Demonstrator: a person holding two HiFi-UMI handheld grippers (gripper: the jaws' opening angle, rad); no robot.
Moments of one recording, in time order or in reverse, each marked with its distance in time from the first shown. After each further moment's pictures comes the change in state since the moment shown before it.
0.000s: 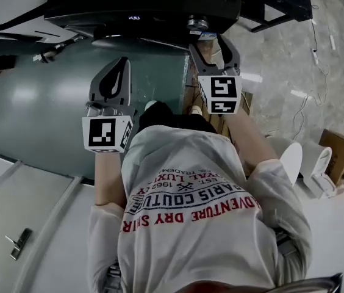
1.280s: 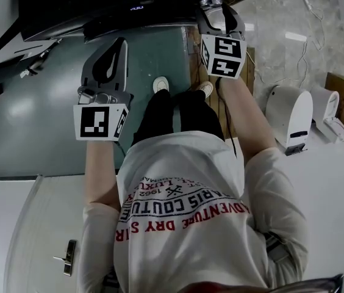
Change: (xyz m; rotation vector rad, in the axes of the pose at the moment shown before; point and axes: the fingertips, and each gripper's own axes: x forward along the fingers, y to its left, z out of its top) left arm 0.040 0.057 -0.007 -0.016 0.018 -0.291; right arm 0.056 -0.019 -0.024 0.177 0.147 -0.322
